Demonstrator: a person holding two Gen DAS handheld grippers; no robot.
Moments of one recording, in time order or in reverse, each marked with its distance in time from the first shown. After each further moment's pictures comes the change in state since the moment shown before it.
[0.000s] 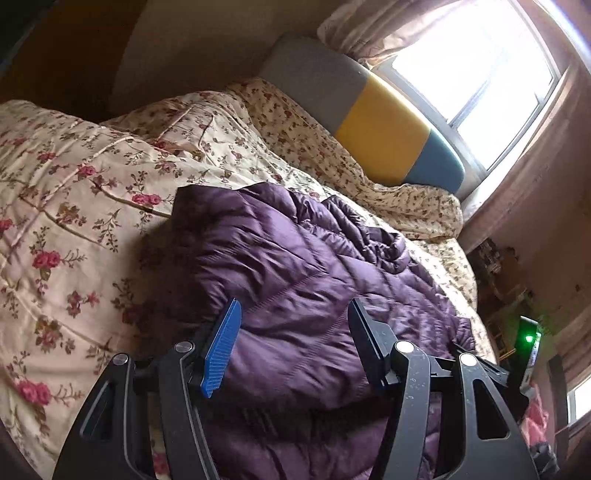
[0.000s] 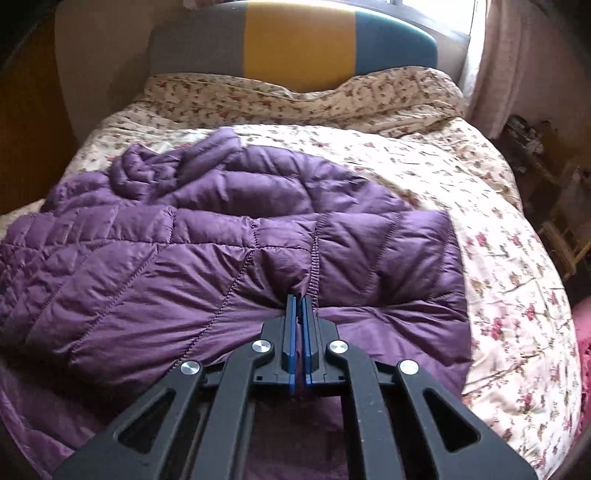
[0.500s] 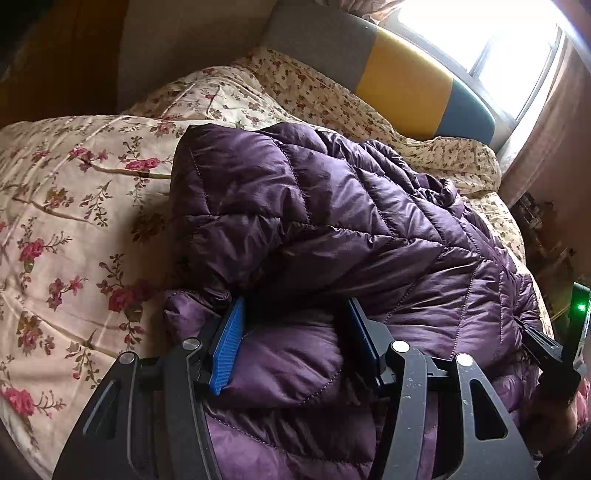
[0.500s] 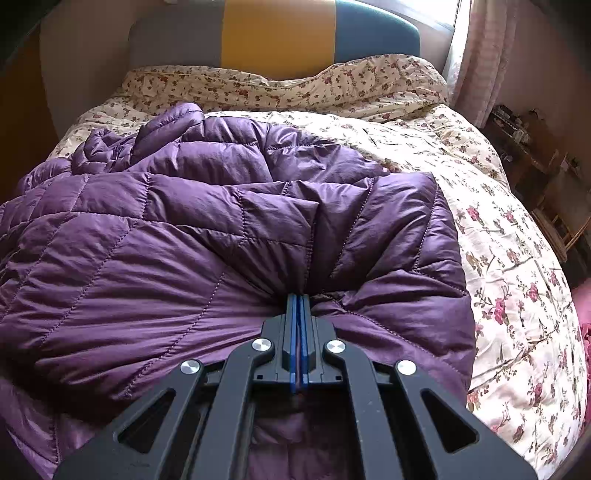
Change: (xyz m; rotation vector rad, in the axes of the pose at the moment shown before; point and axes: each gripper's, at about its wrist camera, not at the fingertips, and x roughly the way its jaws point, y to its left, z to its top) left arm 0.048 0.000 -0.028 0.117 0.103 0.167; right arm 0.025 -0.019 -0.020 0.035 0.009 -0.026
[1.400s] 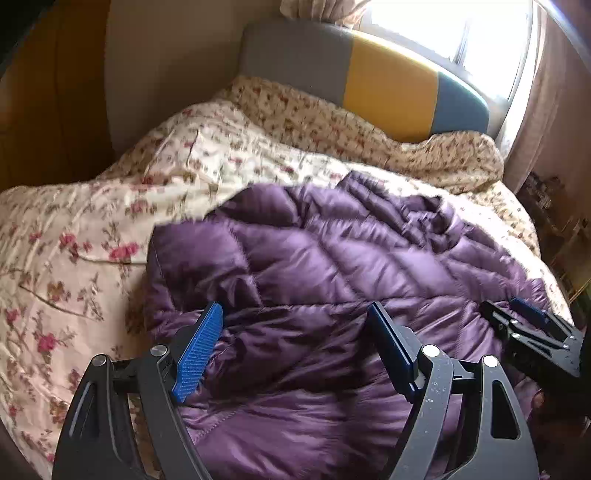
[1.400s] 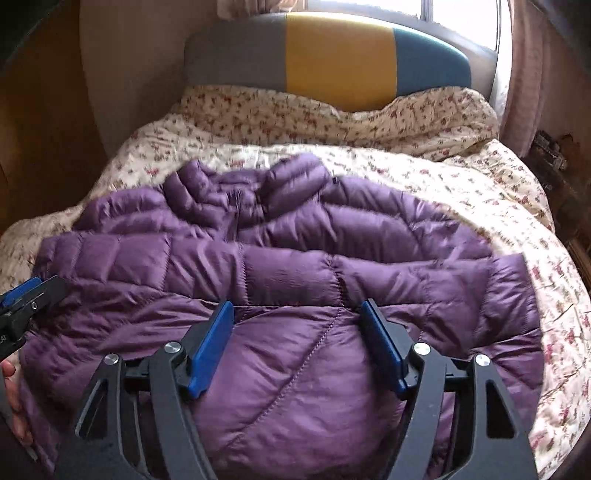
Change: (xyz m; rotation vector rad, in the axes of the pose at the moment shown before) left arm 0.011 -0.029 0.045 0.126 -0.046 0.068; right arm -0.012 0.101 0.035 -0.065 -0.076 0.159
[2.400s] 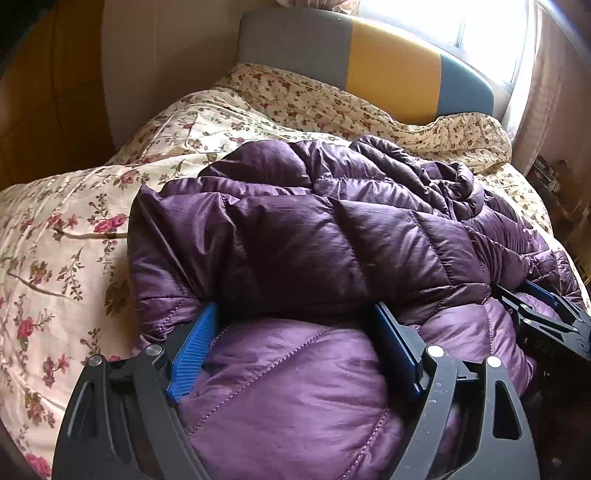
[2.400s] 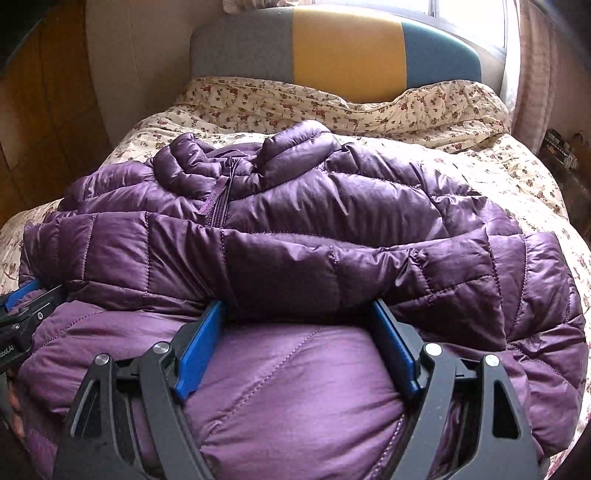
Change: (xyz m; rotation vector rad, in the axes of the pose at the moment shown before) left arm 0.024 -0.002 -0.023 0.037 0.007 0.042; right arm 0.029 -0.004 -0.016 -0.005 -0.015 0.036
